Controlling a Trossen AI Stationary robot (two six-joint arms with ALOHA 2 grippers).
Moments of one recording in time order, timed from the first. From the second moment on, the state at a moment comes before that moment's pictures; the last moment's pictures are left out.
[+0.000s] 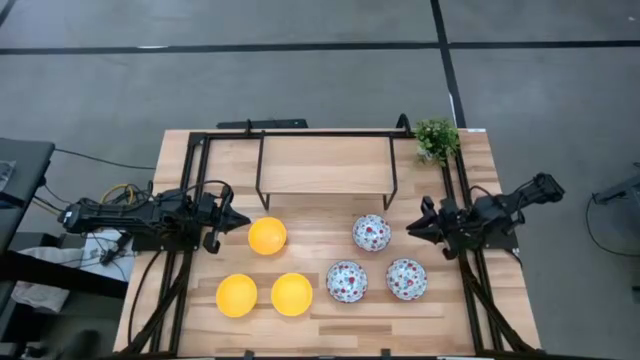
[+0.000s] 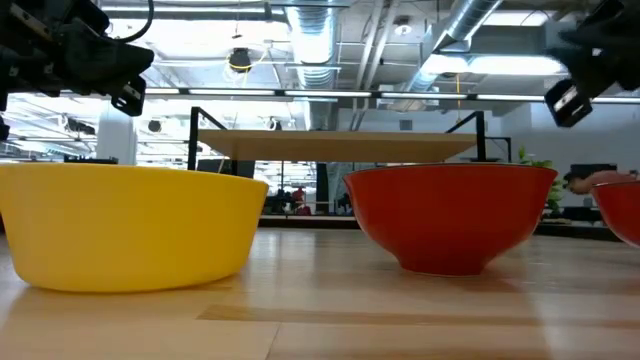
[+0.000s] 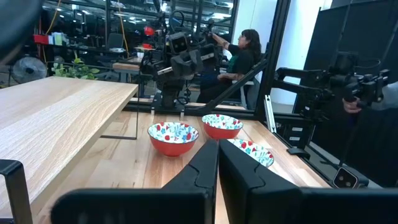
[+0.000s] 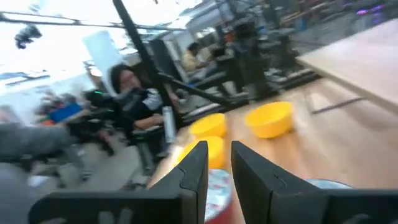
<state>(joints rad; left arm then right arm) -0.04 0.14 0.01 0.20 0.12 -0.09 0.42 0.00 0.05 0.01 0.19 0.38</state>
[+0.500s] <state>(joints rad) -0.04 0.14 0.01 0.20 0.12 -0.09 0.56 0.36 0.46 -0.65 0.09 0.74</state>
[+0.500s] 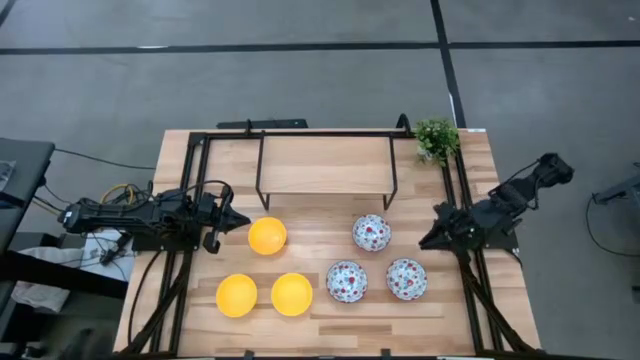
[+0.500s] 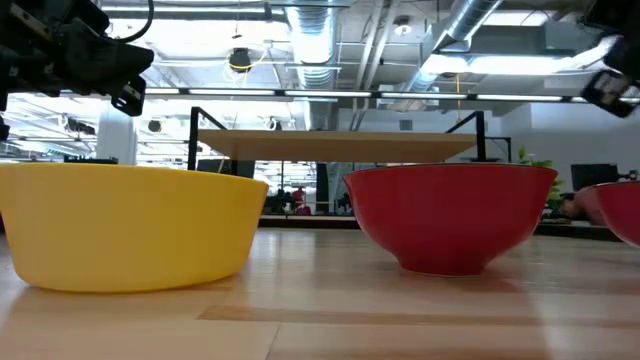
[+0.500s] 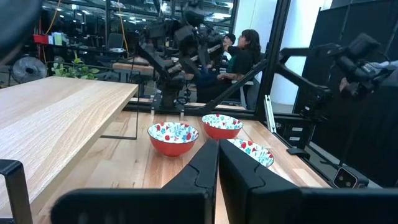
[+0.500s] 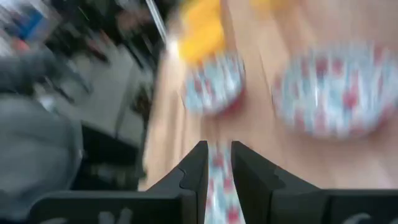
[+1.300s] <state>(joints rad) -0.04 0.14 0.01 0.24 0.12 -0.25 0.63 0.73 0.50 -0.72 -0.13 1.51</state>
